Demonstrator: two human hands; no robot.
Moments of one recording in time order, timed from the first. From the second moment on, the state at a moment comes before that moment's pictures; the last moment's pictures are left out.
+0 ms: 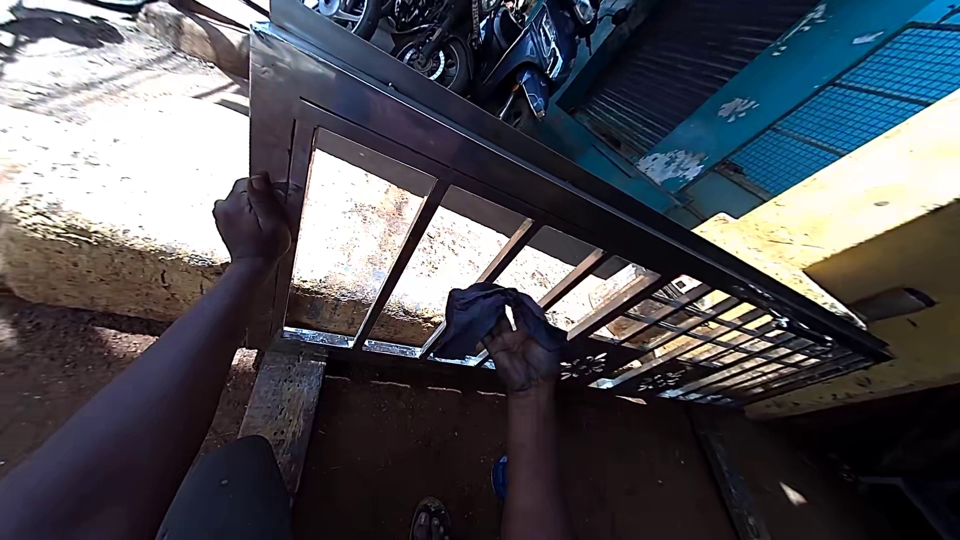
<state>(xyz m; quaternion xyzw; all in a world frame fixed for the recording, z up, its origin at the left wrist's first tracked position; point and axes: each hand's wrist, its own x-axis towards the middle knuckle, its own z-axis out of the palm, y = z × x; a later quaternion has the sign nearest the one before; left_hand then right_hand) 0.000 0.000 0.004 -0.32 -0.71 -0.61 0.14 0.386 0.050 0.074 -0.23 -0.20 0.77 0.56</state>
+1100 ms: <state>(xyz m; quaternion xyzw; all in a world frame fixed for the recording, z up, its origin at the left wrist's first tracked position) 0.002 -0.003 0.005 -0.32 -0.70 -0.62 0.16 0.333 0.082 0.205 0.54 0.77 0.29 0.15</state>
